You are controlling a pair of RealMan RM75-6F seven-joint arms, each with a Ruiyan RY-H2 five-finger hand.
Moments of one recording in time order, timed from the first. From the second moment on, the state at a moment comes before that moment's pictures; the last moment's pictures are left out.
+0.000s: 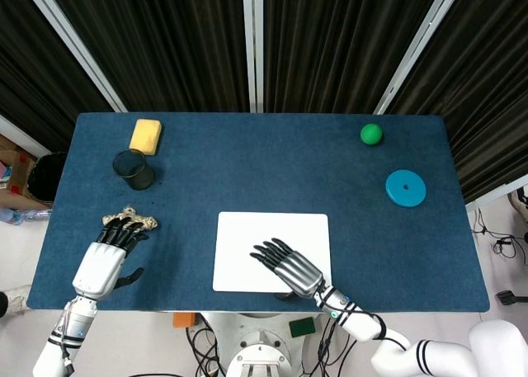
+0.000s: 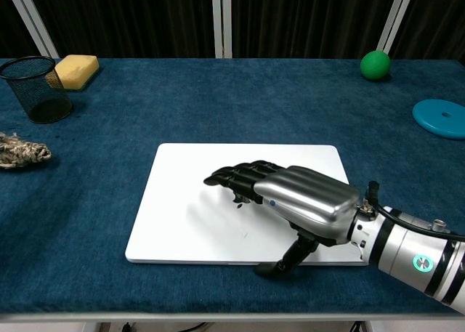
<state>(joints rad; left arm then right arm) -0.17 -1.33 0.03 -1.65 1.64 1.43 0.25 0.55 -1.80 0.01 -1.36 -1.69 0.97 -0.08</state>
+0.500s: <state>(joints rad) -0.17 -1.33 0.03 -1.63 1.63 1.43 0.24 0.57 -1.79 0.02 -1.40 -1.64 0.98 -0.18</state>
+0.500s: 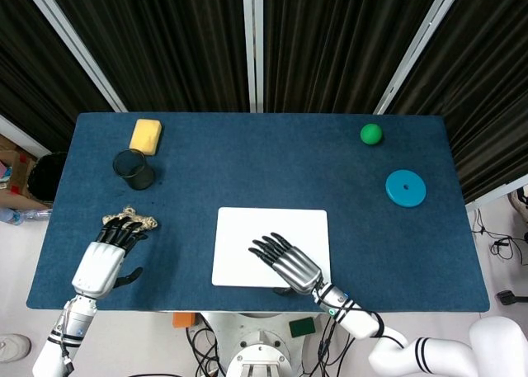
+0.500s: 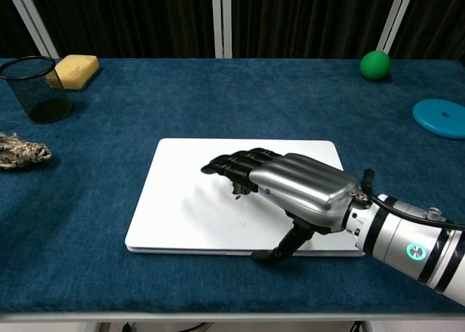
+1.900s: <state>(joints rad) -0.25 -1.59 0.17 -1.35 1.79 1.29 -0.02 0.65 -1.79 0.10 -1.53 -1.51 1.01 -0.72</state>
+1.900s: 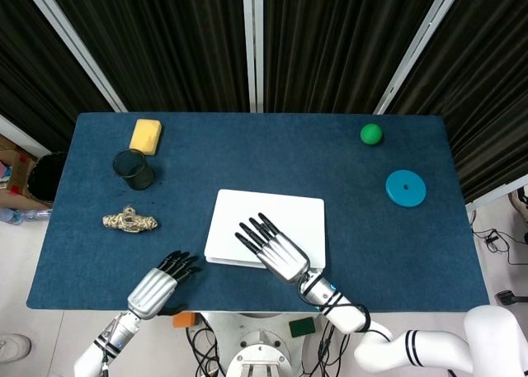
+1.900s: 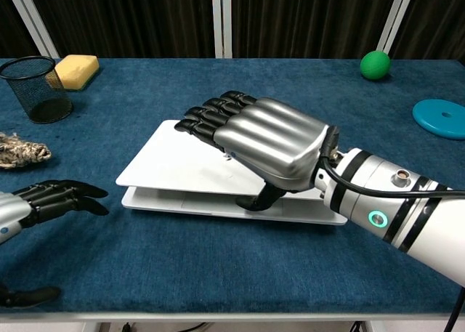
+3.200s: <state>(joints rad) -0.48 -1.55 0.13 -1.44 1.71 1.00 0.07 0.67 -1.81 0.09 -1.52 -1.46 1.05 -0.78</state>
